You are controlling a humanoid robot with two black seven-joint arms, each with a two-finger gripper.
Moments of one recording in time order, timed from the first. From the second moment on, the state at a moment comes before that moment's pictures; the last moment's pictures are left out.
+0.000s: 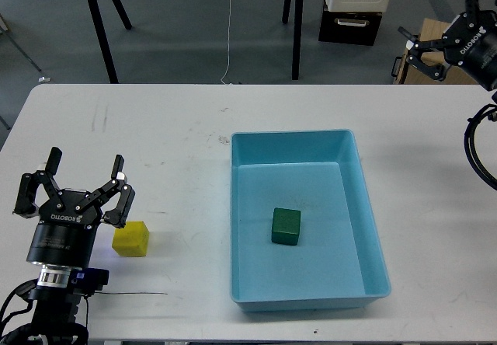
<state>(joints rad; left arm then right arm) 0.28 -0.03 -1.43 -1.63 -0.12 -0.49 0.03 0.40 -0.52 1.31 1.14 0.23 0.49 -0.19</state>
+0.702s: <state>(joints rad) 0.27 -0.02 -1.45 -1.63 -0.14 -0.49 0.03 -0.29 -0.16 1.75 1.46 0.43 0.48 -0.19</state>
